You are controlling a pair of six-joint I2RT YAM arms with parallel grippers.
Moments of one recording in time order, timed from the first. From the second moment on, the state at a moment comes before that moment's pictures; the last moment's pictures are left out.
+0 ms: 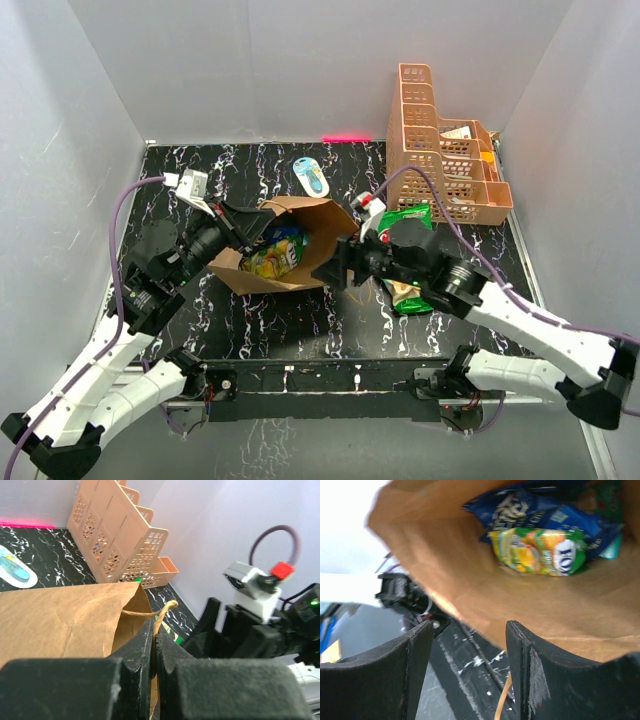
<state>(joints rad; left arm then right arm) -0.60 0.74 0.93 -0.14 0.13 -0.58 0.88 0.95 0.95 -0.26 -0.22 0.48</state>
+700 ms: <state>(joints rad) -0.60 0.81 1.05 -0.18 0.03 -0.42 1.35 1.46 0.92 0.15 0.26 0.57</state>
